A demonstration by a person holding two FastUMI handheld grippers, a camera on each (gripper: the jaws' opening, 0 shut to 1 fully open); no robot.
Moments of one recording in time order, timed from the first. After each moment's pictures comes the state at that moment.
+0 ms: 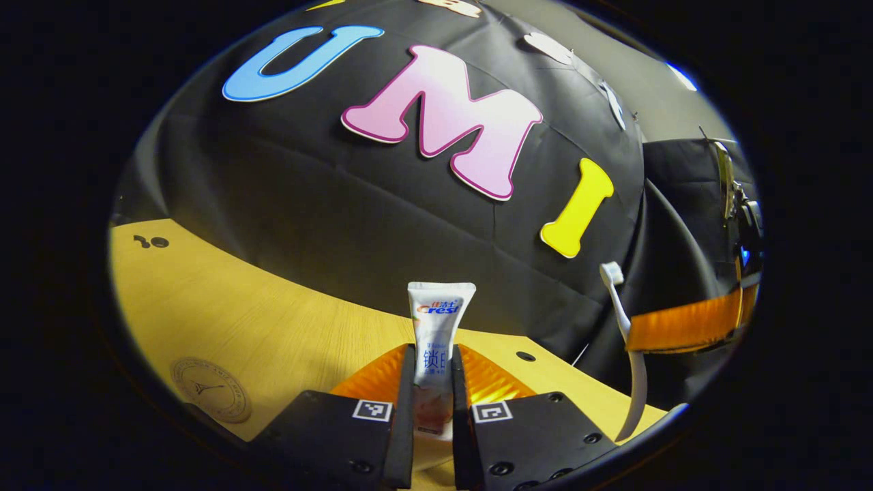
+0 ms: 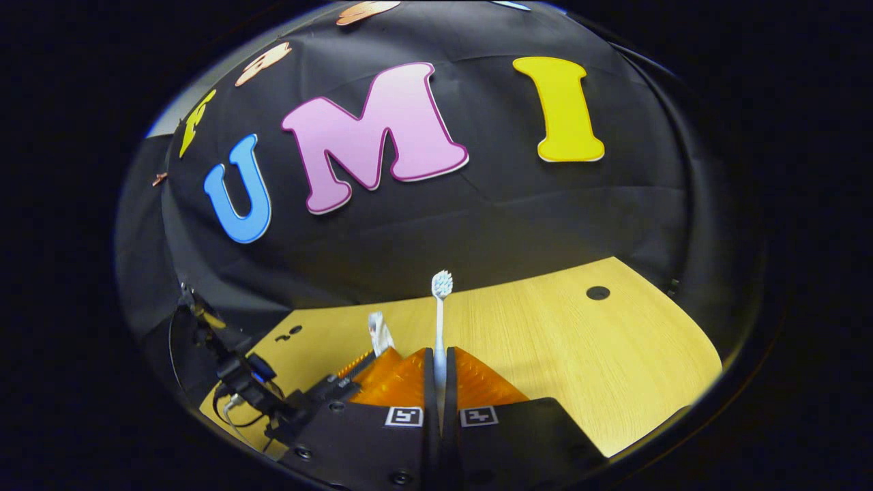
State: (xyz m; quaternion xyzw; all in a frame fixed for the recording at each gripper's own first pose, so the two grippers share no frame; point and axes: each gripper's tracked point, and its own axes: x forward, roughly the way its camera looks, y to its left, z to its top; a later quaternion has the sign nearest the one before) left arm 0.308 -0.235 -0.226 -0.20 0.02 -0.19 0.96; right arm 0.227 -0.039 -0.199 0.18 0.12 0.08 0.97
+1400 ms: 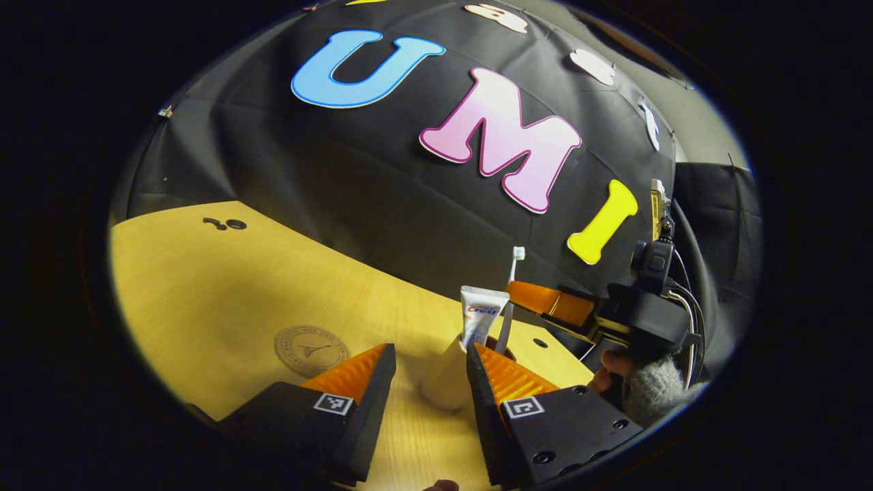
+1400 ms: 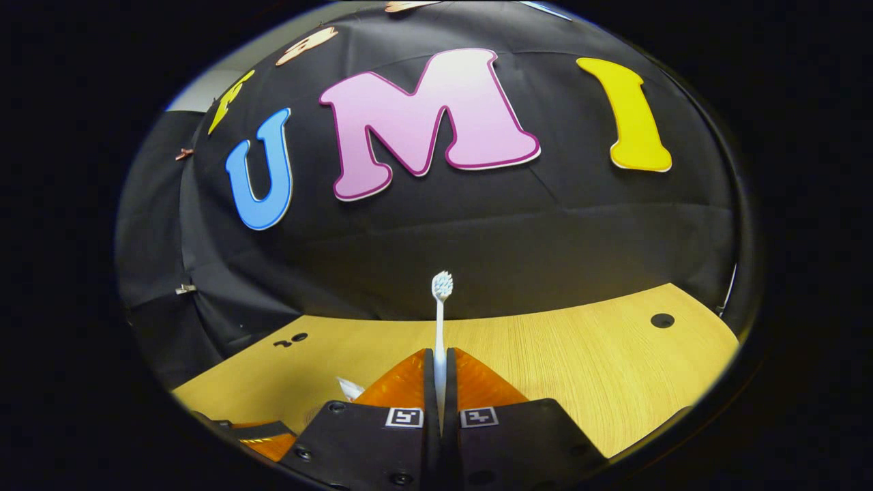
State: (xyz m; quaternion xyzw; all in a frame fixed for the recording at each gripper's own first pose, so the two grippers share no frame) left arm 0.203 -0.138 -0.237 -0.23 0.09 -0.12 0.96; right arm 0.304 0.040 -0.235 0.13 0.08 0.13 0.98
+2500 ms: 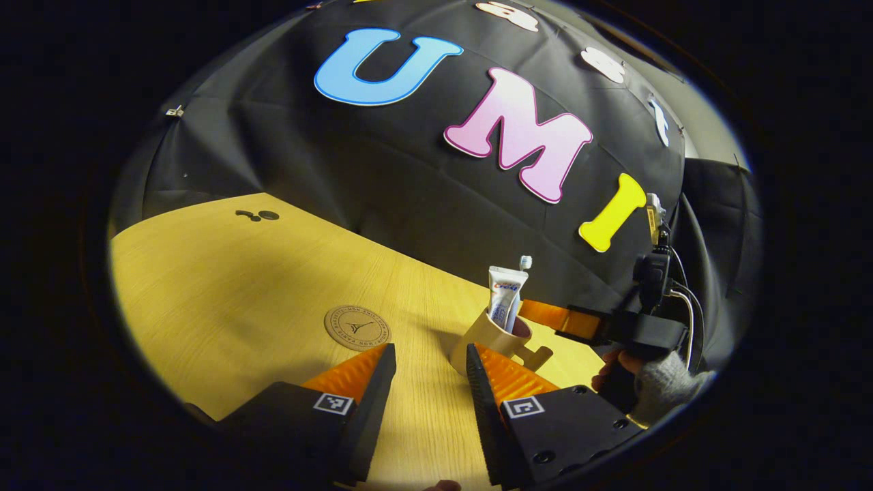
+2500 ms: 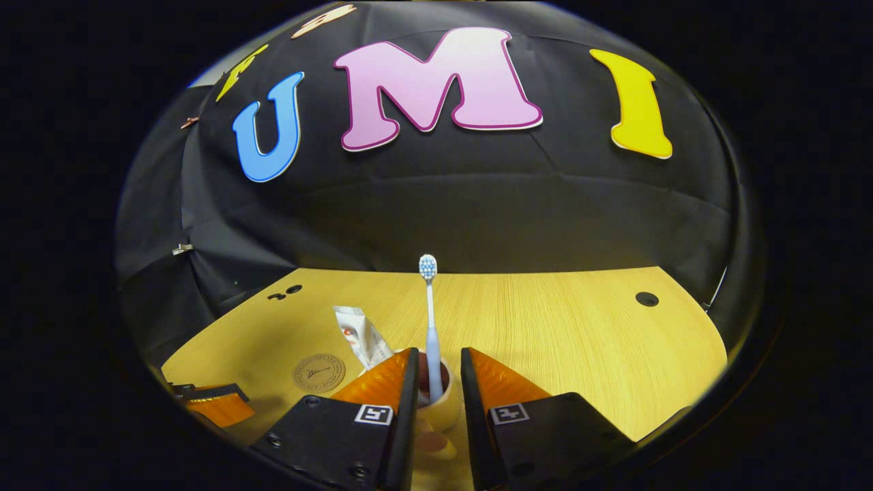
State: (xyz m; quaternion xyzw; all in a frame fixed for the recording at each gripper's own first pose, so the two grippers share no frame) left arm 0.159 -0.103 -0.251 -0.23 0.12 -0.10 0.96; right arm 0.256 0.030 -0.272 0.09 0.17 0.13 0.97
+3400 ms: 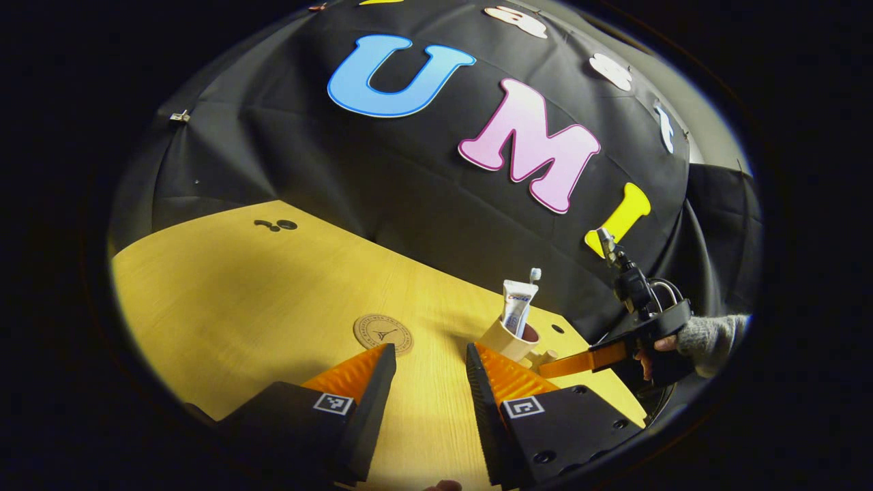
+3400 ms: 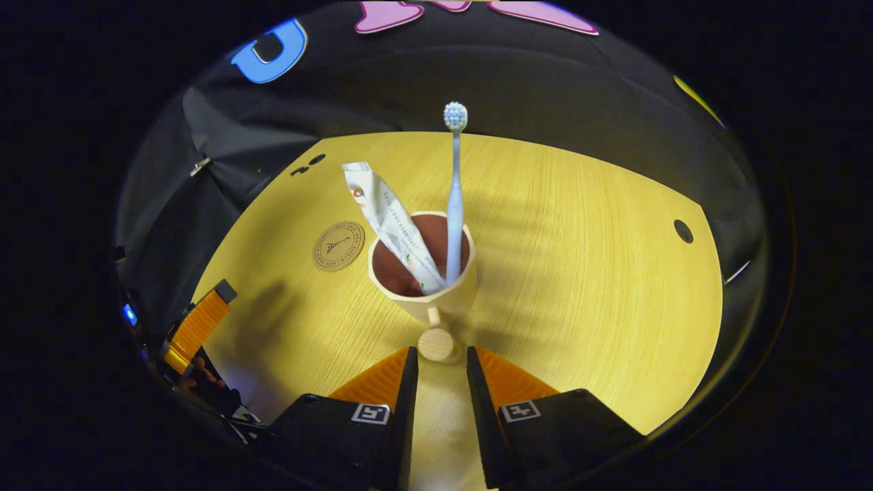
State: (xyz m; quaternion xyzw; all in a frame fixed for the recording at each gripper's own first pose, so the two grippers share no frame) left arm 0.145 -0.060 -0.238 -0.23 0.12 -0.08 0.96; right arm 0.188 0.043 -0.343 0.00 0.47 0.23 0.85
